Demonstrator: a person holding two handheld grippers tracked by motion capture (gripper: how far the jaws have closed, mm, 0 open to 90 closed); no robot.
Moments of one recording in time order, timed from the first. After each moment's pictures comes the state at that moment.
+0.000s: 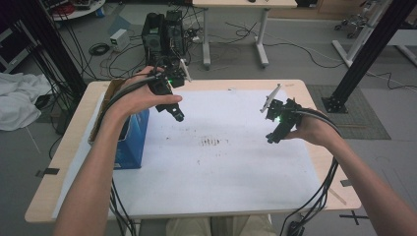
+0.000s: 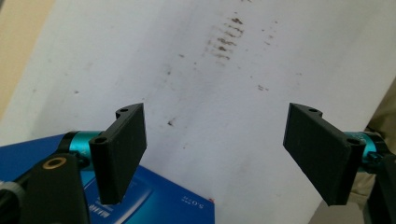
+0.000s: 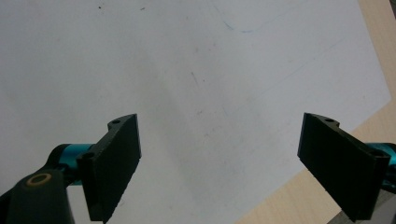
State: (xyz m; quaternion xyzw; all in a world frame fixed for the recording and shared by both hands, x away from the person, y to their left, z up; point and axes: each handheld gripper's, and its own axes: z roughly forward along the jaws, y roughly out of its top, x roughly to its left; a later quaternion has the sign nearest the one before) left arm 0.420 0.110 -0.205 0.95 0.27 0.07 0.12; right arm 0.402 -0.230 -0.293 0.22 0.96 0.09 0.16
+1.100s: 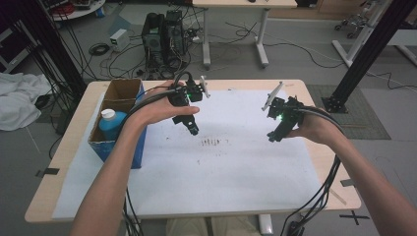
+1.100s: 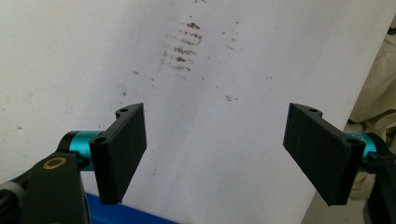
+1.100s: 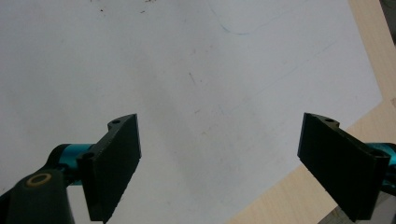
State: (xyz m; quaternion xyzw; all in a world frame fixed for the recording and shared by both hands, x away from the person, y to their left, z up) left arm 0.416 0.055 -0.248 0.97 0.20 0.02 0.11; right arm 0.400 -0.232 -0.284 0.22 0.96 0.09 0.16
